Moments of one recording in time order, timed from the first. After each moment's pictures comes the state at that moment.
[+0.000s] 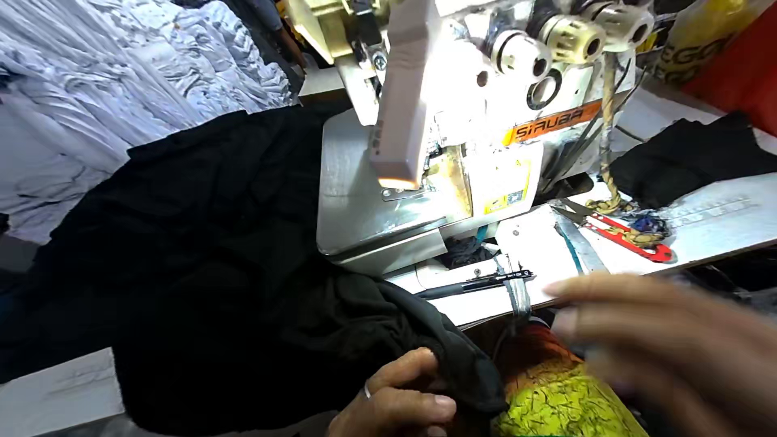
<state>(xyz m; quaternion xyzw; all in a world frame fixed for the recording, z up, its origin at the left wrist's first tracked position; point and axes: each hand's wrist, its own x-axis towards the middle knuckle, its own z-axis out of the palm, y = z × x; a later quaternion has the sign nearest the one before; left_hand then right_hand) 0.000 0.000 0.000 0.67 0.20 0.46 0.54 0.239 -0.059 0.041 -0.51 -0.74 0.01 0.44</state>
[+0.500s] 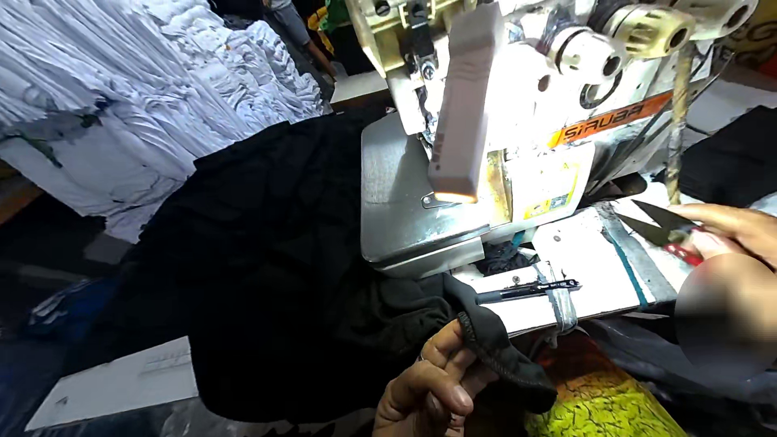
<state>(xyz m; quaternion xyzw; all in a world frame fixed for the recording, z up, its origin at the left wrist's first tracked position) 0.010 0.014 -0.007 0.39 0.11 0.50 0.77 0.300 -0.050 0.014 -0.72 -0.61 -0.05 0.33</state>
